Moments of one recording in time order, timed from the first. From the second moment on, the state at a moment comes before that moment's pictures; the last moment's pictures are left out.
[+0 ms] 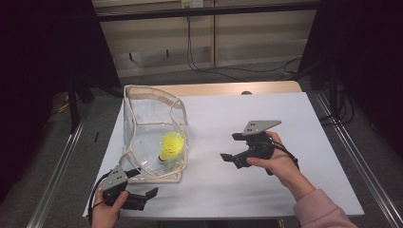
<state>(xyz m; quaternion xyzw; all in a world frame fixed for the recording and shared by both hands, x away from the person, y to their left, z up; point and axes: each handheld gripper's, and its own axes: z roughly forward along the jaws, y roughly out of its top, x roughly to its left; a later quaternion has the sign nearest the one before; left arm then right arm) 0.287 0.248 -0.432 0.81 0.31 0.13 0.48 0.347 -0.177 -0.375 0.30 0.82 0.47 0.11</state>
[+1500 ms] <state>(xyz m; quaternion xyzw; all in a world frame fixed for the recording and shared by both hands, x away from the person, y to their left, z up) 0.287 0.247 -0.432 0.81 0.31 0.13 0.48 0.327 -0.228 -0.400 0.33 0.80 0.48 0.13</state>
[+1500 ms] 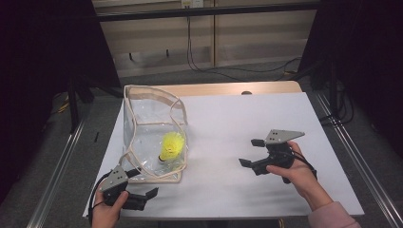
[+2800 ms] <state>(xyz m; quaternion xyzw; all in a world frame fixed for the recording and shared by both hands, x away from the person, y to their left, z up) 0.288 0.247 -0.432 0.81 0.31 0.13 0.48 0.310 -0.263 -0.425 0.36 0.79 0.48 0.13</state>
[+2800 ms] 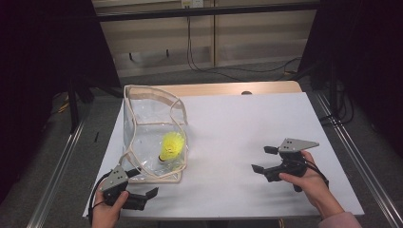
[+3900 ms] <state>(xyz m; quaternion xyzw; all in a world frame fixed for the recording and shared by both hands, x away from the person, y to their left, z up) 0.288 0.247 -0.432 0.81 0.30 0.13 0.48 0.299 -0.282 -0.435 0.37 0.79 0.47 0.15</state>
